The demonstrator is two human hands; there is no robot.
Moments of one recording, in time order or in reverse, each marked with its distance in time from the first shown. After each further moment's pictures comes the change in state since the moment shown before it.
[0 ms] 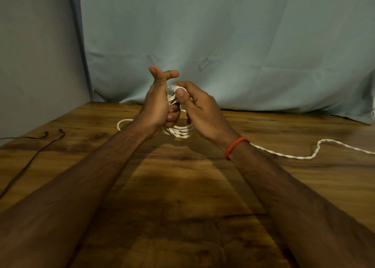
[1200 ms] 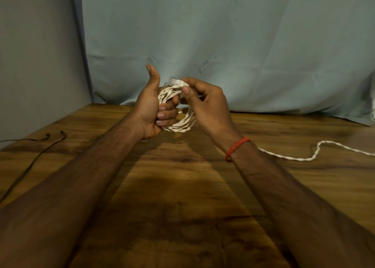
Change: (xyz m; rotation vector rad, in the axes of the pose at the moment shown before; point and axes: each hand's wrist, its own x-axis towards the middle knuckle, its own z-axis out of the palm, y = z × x) left_hand 0.009 0.007 -0.022 -0.279 -0.242 -0.313; right_hand 0.004 -0.012 -0.002 0.137 0.246 0.104
